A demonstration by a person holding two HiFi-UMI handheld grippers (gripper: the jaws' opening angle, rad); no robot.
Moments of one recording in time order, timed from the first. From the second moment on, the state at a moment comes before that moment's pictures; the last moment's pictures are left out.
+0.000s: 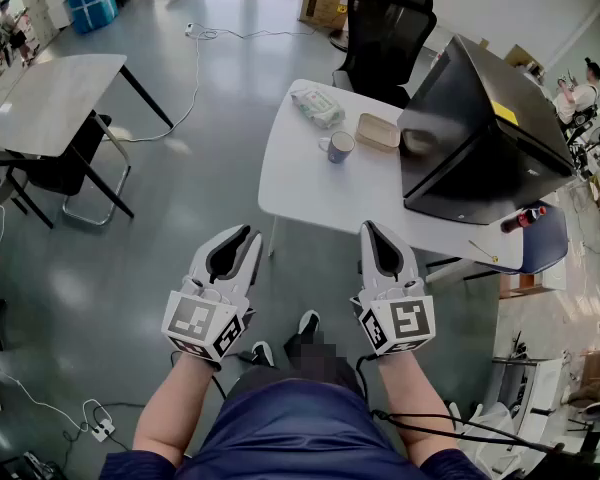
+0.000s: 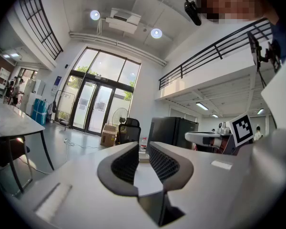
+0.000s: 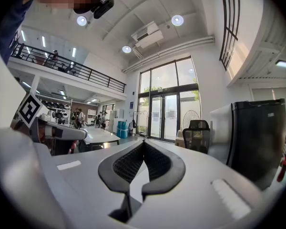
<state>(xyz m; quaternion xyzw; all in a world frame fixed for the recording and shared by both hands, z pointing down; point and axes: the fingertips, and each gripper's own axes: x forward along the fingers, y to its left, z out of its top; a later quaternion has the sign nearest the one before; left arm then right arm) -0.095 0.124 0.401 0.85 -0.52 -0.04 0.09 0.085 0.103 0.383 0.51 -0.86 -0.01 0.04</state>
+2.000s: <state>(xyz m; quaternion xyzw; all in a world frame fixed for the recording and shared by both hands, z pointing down) -0.064 -0.073 0.420 0.87 -0.48 -0.01 0.12 0.127 -0.060 0.450 0.54 -0.82 0.00 0.17</state>
